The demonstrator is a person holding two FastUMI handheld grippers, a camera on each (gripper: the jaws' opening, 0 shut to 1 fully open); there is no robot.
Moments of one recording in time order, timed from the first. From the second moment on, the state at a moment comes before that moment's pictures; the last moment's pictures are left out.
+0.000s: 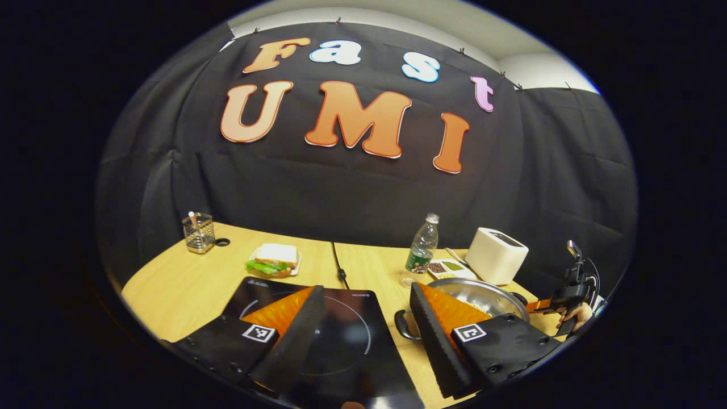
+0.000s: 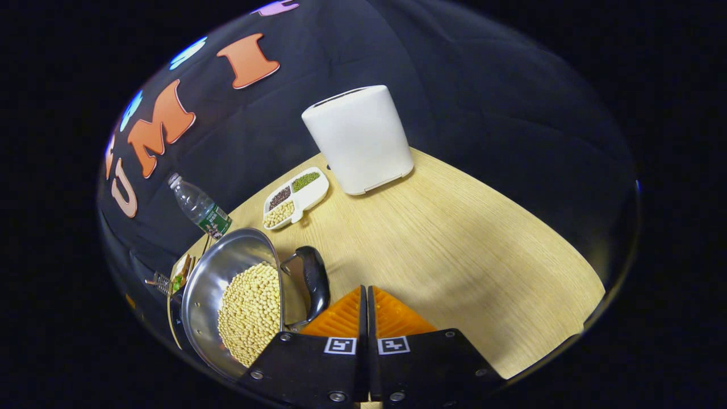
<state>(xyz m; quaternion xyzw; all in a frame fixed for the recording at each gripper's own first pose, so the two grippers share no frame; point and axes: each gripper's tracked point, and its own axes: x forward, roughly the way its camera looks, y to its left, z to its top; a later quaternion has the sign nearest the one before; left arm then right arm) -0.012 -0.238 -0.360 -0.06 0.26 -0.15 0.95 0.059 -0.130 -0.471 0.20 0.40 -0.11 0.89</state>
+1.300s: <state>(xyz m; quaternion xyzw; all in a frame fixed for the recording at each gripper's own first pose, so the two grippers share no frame) -0.024 -0.321 -0.478 -0.04 0.38 -0.15 0.91 0.082 -0.138 -0.459 0.13 0.36 -0.11 0.92</state>
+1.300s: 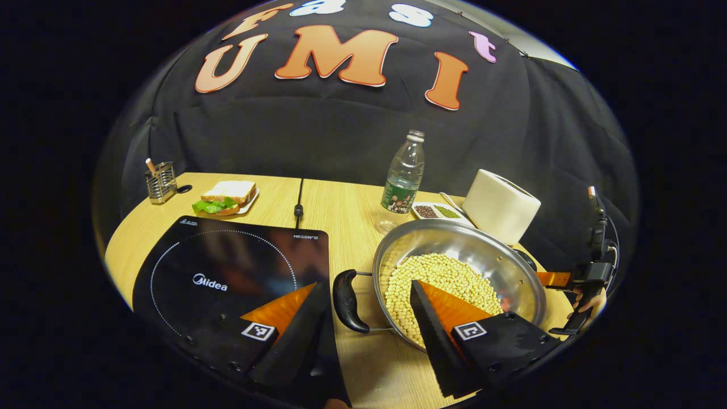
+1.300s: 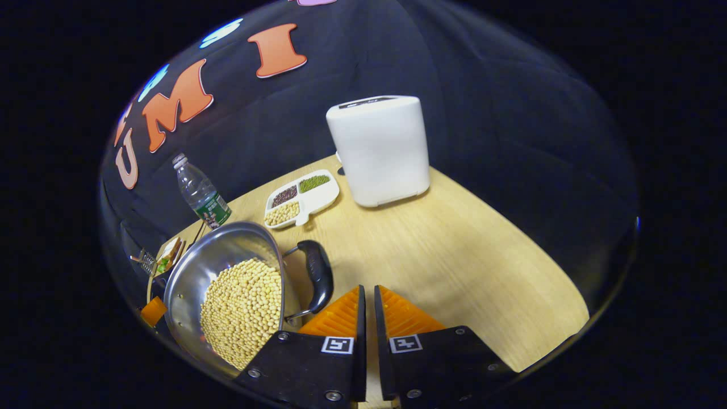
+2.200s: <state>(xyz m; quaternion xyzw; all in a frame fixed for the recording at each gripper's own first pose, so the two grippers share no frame) -0.011 -0.335 -0.498 0.00 0.41 -0.15 0.90 0.119 -0.081 -0.455 0.11 0.36 -0.01 0.93</state>
